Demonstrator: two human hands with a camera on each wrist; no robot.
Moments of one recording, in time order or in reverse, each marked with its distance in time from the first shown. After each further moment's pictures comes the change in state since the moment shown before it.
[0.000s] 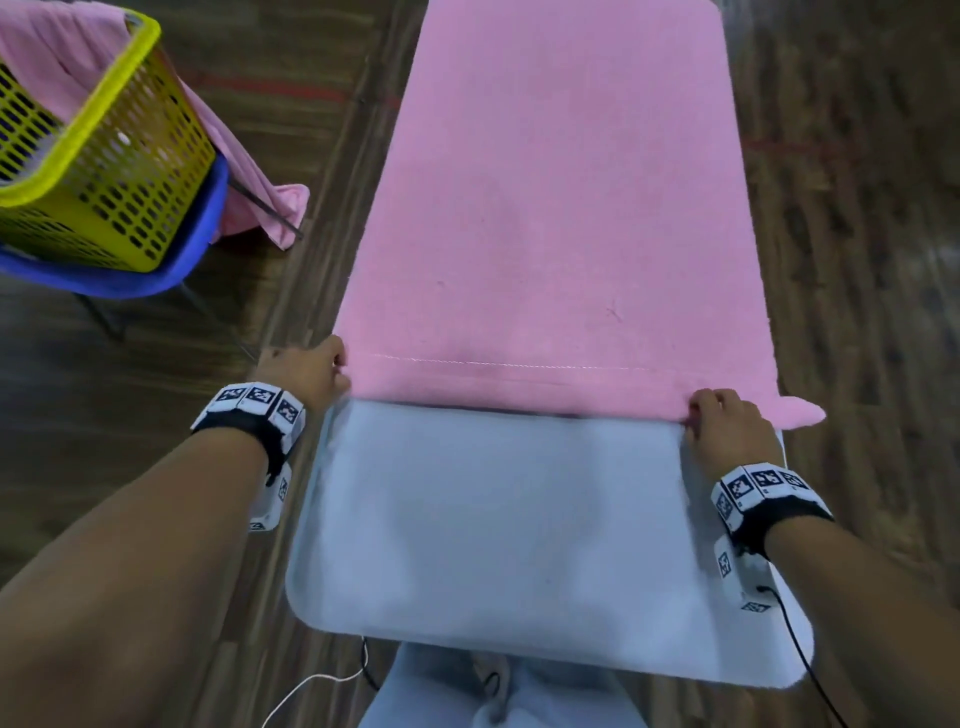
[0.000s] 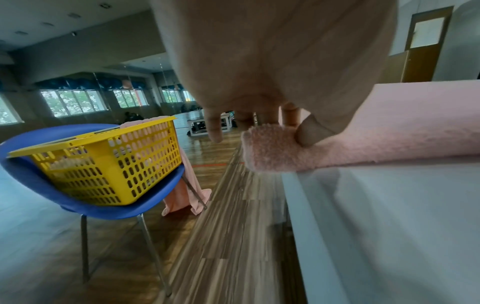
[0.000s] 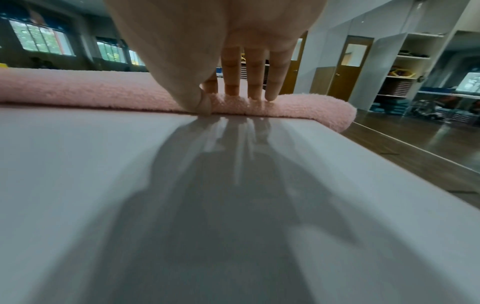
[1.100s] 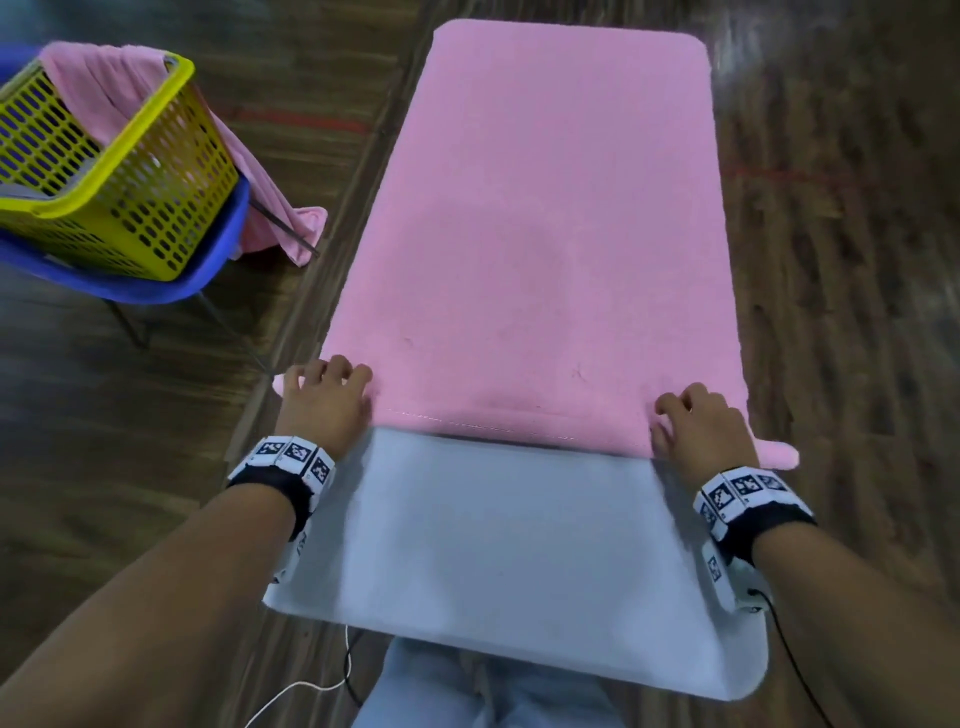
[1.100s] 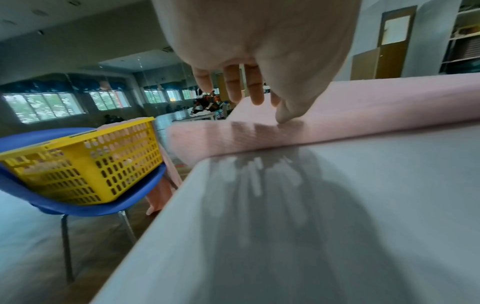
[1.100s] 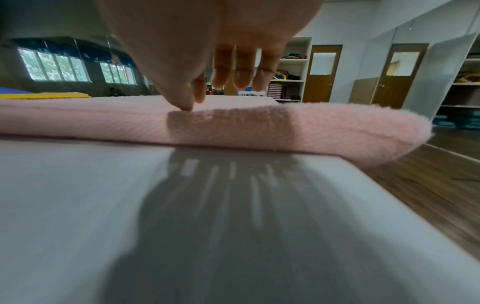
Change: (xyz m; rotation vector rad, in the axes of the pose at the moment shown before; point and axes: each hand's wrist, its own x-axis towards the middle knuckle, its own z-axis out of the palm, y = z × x) left_hand -0.064 0.078 0.025 0.190 0.306 0.052; right_hand 0.005 0.027 -0.007 -0.072 0.081 -0.254
